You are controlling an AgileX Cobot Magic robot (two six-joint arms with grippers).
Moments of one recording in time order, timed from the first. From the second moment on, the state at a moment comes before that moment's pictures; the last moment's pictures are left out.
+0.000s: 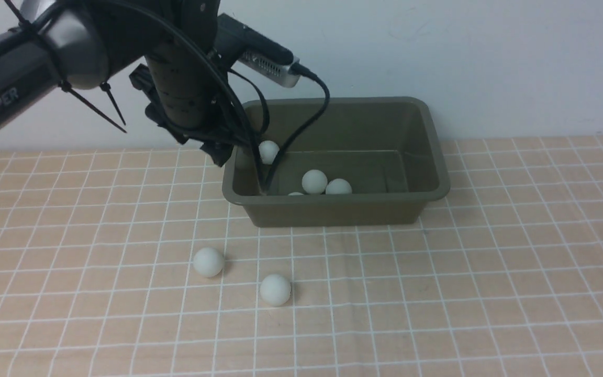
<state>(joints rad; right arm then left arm) 0.38 0.50 -0.98 0.03 1.28 -0.05 -0.42 1.91 -1.77 0.21 1.20 0.05</state>
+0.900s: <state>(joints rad) 0.38 0.50 -0.98 0.06 1.28 -0.07 -0.40 1.91 -1.31 0.15 0.79 0.04</state>
